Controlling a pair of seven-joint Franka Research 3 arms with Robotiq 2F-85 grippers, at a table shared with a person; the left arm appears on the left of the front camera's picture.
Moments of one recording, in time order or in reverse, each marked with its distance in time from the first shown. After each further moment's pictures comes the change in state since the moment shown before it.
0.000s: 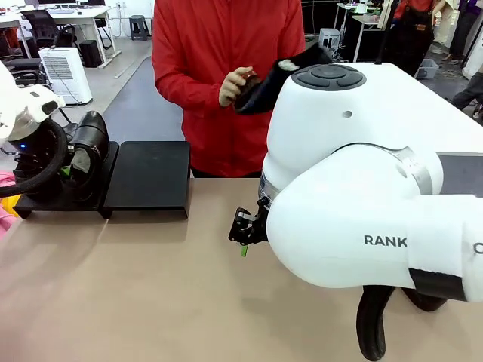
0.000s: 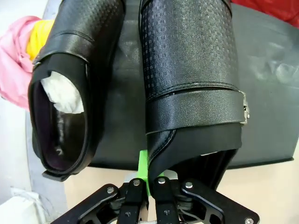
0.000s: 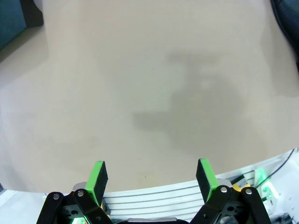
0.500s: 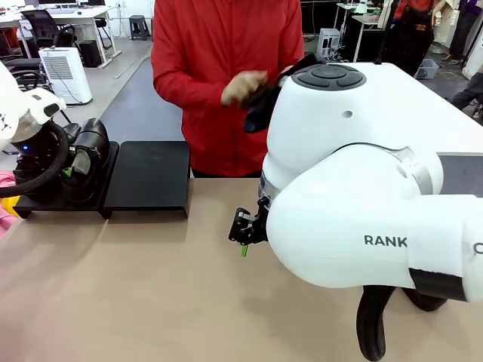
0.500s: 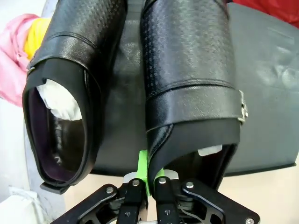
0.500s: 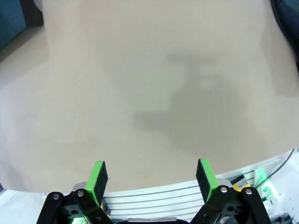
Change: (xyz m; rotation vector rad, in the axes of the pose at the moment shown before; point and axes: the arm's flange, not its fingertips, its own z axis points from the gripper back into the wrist) left arm 0.005 0.005 -0.012 -0.001 0.009 0.011; right arm 0.000 0.000 0.000 0.000 0.000 0.000
